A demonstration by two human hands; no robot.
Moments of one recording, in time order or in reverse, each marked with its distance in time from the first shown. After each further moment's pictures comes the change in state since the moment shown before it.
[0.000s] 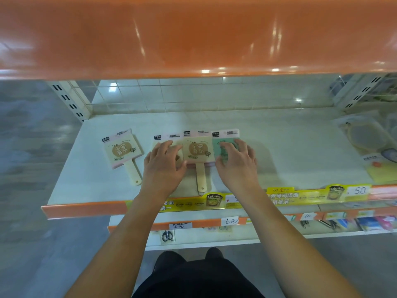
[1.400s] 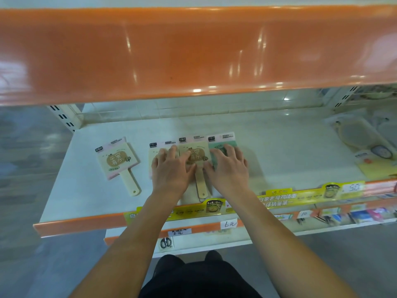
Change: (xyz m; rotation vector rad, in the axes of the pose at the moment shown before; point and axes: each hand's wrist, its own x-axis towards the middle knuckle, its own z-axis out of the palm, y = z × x) left_hand 0.019 0.020 0.012 0.195 -0.133 -0.030; right_hand 0.010 -0.006 0.026 -0.130 0.000 -0.007
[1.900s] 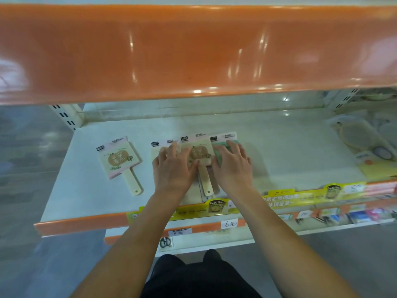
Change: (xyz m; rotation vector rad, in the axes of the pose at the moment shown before) left_hand -0.001 -0.003 -0.002 -0.054 0.051 -0.007; right_hand 0.004 -0.002 -0.003 0.057 0.044 0.011
